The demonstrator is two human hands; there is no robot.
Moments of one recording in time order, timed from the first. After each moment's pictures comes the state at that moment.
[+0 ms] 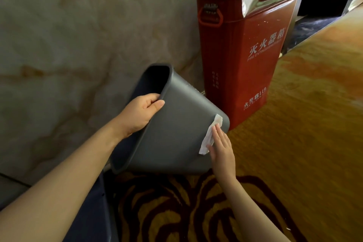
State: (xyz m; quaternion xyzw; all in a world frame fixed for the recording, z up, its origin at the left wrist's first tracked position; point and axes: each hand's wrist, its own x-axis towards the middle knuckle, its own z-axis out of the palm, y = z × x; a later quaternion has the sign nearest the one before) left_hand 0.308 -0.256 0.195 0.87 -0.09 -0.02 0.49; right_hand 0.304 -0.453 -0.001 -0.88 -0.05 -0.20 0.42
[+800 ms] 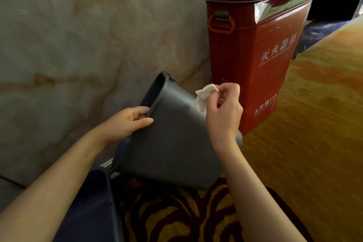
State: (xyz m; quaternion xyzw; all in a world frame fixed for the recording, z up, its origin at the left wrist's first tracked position) left_hand 0.304 -0.200 0.203 0.84 -0.08 -0.13 0.53; right_hand 0.323 -0.419 0.170 -0.70 0.03 -0.34 0.63
